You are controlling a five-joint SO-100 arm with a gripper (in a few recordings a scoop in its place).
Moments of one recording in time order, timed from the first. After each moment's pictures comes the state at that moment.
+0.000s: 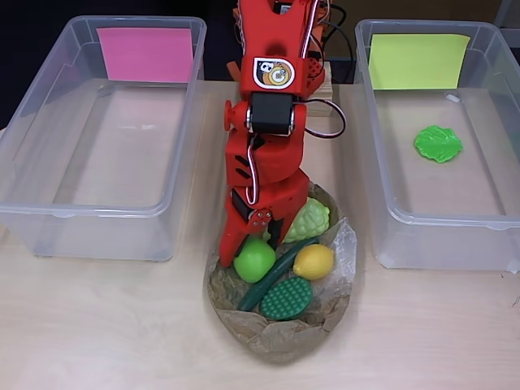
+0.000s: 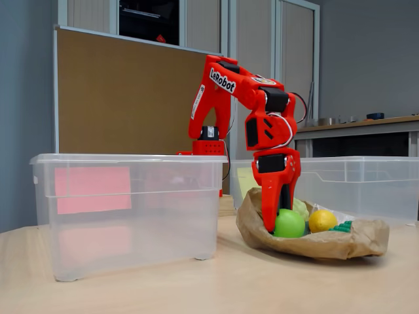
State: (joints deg) arm -1.2 65.6 93.9 55.2 49.5
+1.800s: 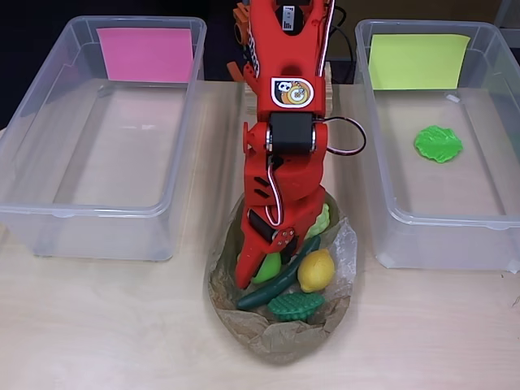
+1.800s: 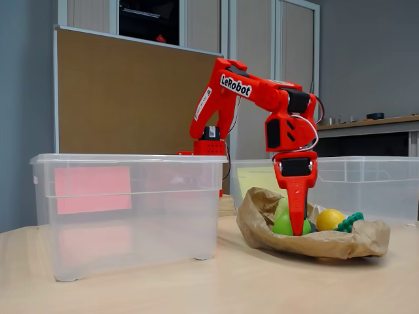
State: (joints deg) arm -5.2 56.3 79.5 62.6 43.6
